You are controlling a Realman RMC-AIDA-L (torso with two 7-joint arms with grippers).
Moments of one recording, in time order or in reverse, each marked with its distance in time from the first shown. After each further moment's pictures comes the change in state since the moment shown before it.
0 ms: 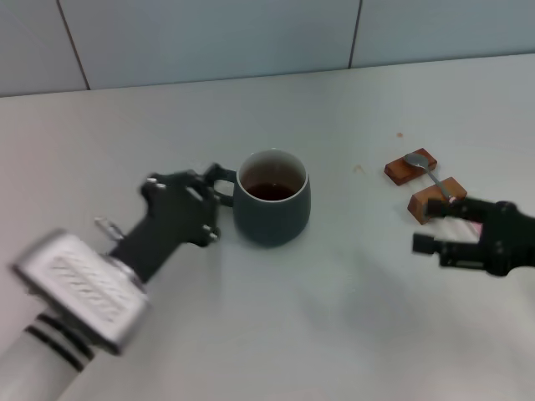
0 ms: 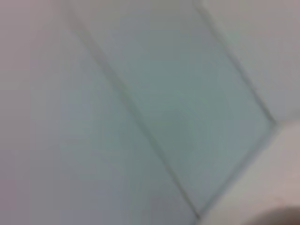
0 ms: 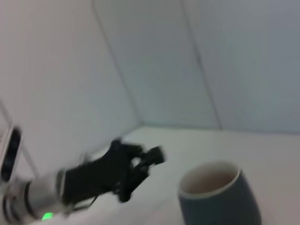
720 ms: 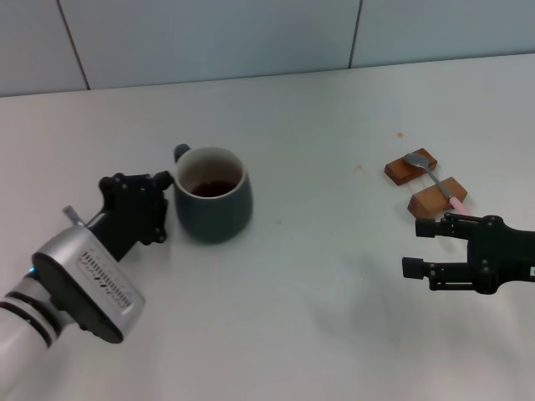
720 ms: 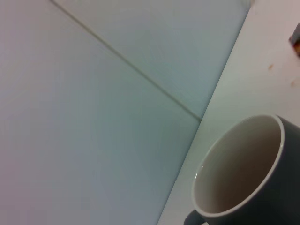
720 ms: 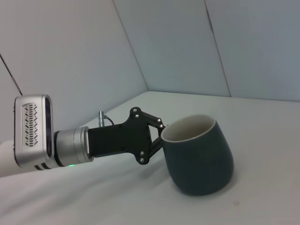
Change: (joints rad) left arm -0.043 -0.005 0.123 0.178 -0.166 -0.182 0.293; right arm 0.054 -0.001 -0.010 -0.006 -0.160 0.030 -0.039
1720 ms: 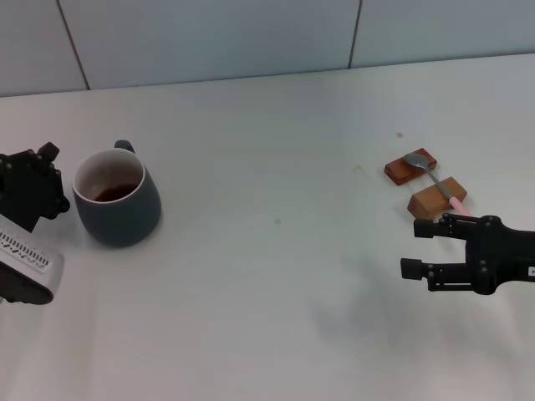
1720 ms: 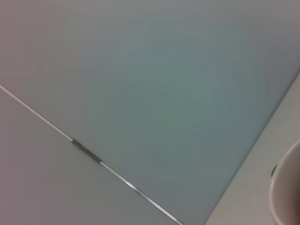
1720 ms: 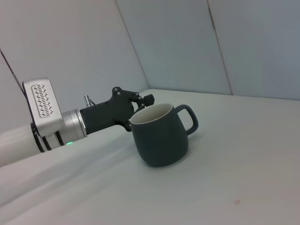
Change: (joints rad) left arm 0.043 0.000 0.007 0.087 -0.299 0.037 -0.002; right arm 0.005 0.000 -0.002 0.000 -0.007 0.002 -0.002
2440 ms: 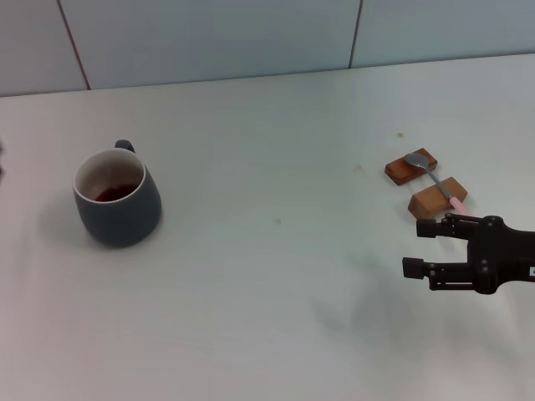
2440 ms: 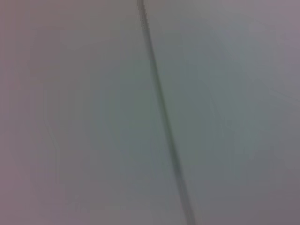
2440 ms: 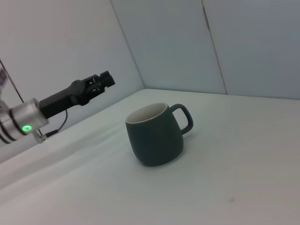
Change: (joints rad) left arm 0.162 0.008 0.130 0.267 0.027 0.254 -0.999; right arm -0.005 0.000 0.002 0.000 0.002 0.011 -0.001
